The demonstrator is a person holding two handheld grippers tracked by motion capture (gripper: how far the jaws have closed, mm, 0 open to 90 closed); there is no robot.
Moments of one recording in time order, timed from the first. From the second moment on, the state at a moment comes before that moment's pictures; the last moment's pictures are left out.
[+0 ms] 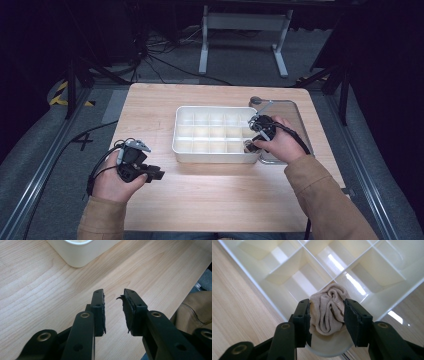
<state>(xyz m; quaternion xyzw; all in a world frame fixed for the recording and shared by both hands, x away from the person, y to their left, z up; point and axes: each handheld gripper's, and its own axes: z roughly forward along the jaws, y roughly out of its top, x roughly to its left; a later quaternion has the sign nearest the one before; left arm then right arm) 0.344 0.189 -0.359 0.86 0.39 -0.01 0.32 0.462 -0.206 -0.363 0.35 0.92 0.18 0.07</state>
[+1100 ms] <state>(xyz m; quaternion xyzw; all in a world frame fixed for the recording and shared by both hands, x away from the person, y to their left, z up) 0.340 0.182 -0.354 0.87 0.36 -0.02 0.32 0.377 -0.232 -0.321 0.27 0.91 0.30 0.06</state>
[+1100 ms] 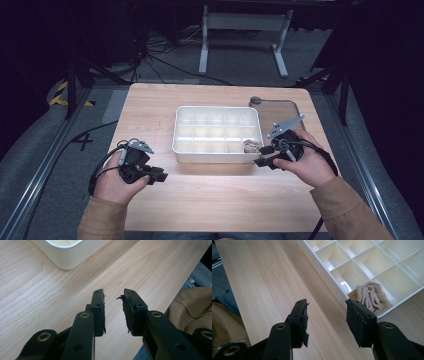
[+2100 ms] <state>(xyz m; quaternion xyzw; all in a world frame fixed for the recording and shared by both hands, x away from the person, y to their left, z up) 0.340 0.178 -0.355 0.88 0.36 -0.03 0.31 0.345 -0.248 -0.375 0.28 0.91 0.30 0.05</state>
